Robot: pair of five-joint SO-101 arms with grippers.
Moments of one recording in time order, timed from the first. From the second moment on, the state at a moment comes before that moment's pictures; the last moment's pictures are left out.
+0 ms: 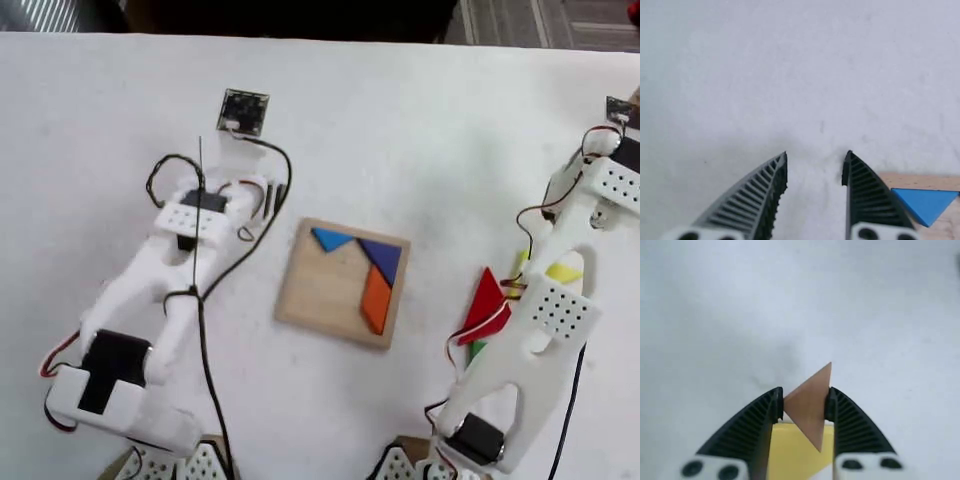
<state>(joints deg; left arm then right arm) 7.7 2.9 29.8 28.6 1.8 28.2 61.8 -73.8 98.2 13.0</state>
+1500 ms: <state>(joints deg) 6.5 2.9 29.8 28.6 1.8 -12.0 -9.4 27.5 70.9 -1.8</state>
